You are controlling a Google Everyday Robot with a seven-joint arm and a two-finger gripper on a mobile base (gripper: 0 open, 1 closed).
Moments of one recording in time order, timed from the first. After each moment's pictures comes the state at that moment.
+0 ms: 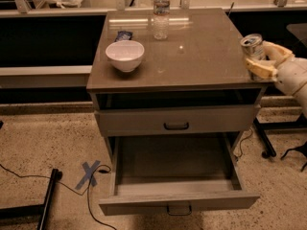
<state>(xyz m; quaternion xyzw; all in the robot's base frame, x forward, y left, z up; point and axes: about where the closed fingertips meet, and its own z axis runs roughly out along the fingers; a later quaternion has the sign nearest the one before) 0.656 -0.316 0.921 -0.29 0.54 0.10 0.78</state>
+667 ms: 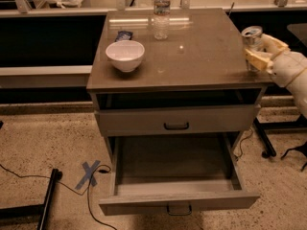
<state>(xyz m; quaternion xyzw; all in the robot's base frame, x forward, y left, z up) 0.694 -0.333 0.919 -0.27 0.54 0.10 0.79</state>
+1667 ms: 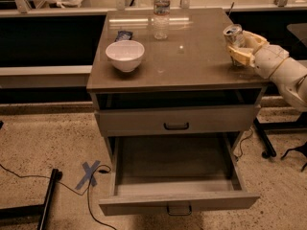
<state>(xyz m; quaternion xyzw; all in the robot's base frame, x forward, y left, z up) 0.743 -0.294 0.905 -0.32 0.53 0.12 0.78</state>
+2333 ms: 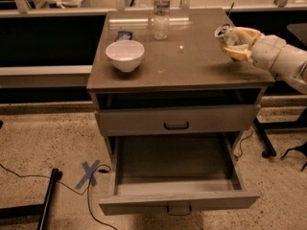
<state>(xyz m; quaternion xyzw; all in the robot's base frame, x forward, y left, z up) 0.747 -0.269 0.913 -0.43 0.51 0.08 0.74</state>
